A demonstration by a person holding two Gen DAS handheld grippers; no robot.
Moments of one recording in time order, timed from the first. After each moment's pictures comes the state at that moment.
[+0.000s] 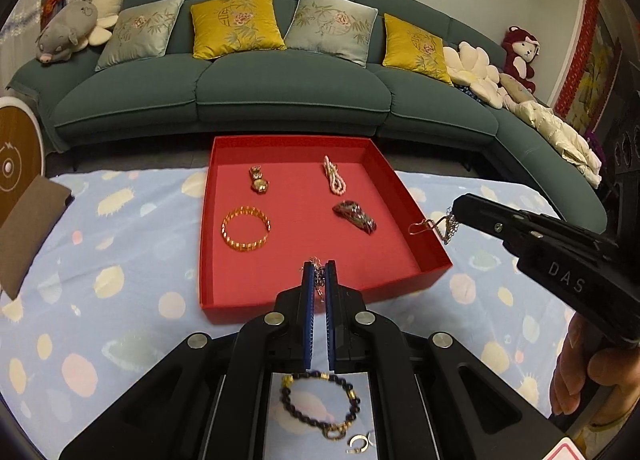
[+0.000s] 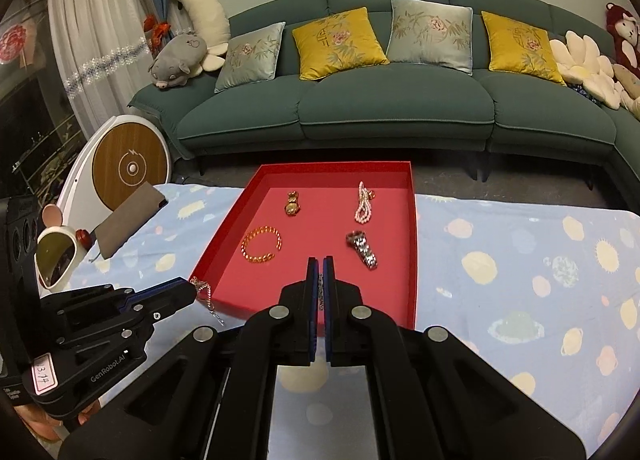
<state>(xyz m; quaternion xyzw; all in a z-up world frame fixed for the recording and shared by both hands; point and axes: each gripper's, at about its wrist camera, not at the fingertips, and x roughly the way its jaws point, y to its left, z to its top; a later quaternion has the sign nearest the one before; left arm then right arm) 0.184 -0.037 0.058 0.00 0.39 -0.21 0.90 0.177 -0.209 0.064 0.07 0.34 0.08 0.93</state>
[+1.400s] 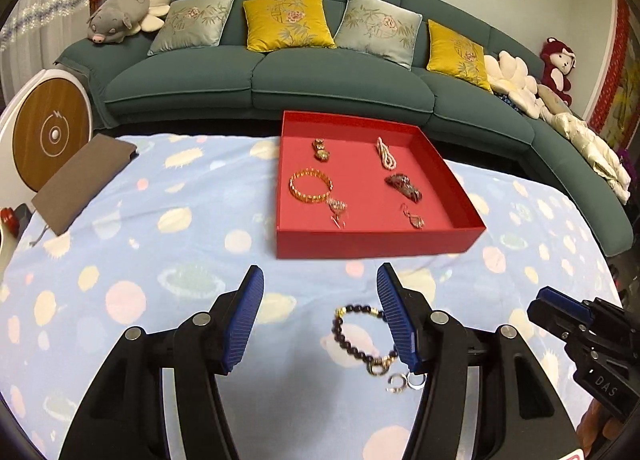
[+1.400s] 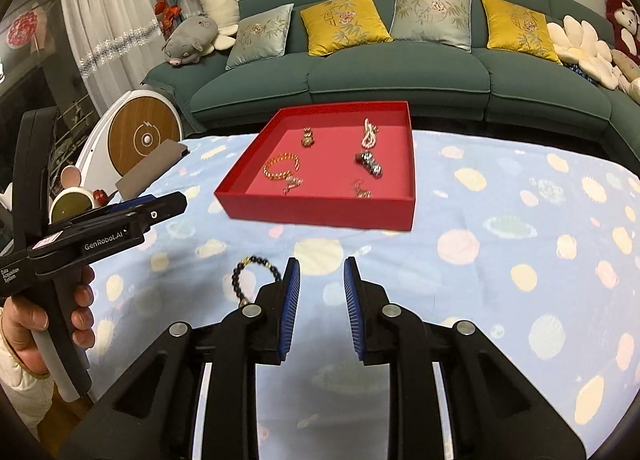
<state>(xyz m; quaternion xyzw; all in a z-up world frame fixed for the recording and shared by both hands) 0.119 0.015 0.046 -0.02 0.40 -0.14 0.91 0.063 -0.202 0.032 0.06 0.37 0.10 0.92</state>
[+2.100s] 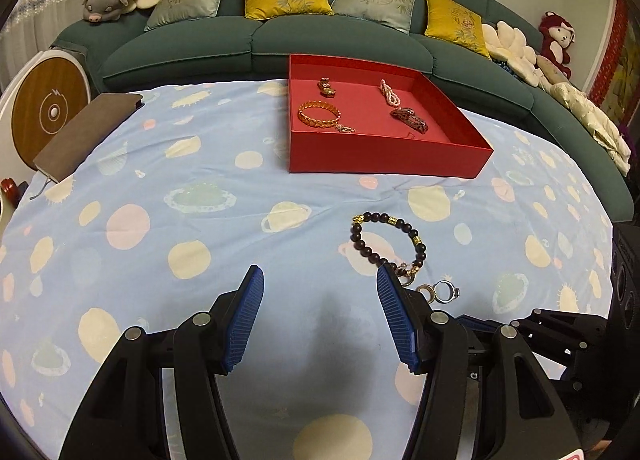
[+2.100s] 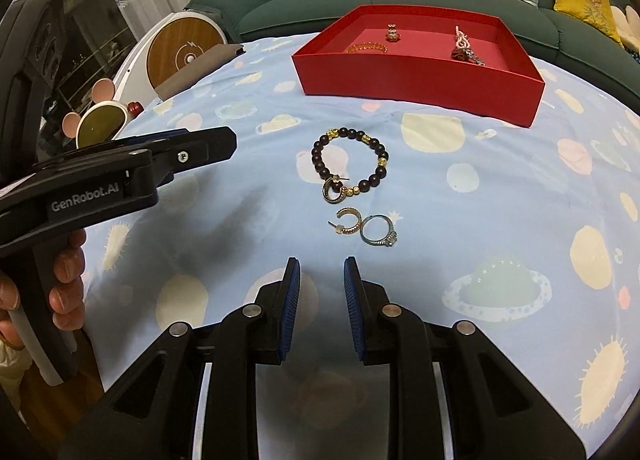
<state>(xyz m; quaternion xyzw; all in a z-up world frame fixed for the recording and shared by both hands) 0.080 0.032 0.002 0.00 0.44 -0.14 0.89 0.044 -0.125 -0.049 0.03 0.46 0.18 0.87</state>
